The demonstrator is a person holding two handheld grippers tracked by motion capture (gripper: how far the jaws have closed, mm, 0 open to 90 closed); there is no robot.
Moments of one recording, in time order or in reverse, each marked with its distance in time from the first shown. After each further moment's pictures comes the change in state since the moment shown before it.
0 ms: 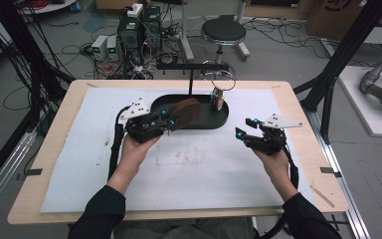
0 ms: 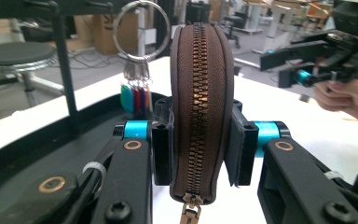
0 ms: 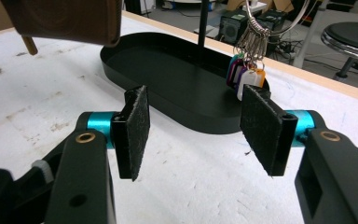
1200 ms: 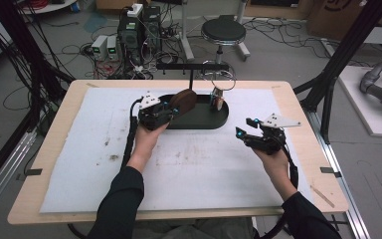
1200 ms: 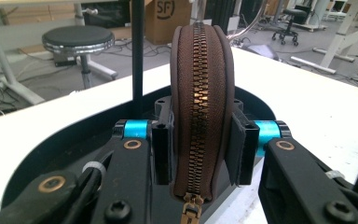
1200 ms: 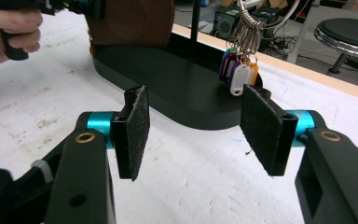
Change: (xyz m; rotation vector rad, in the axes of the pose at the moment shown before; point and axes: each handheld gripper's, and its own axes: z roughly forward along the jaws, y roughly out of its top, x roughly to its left) left arm 0.048 -0.029 0.058 0.046 0.203 -0.042; right arm -0.003 -0.002 0.004 0.018 -0.026 -0.005
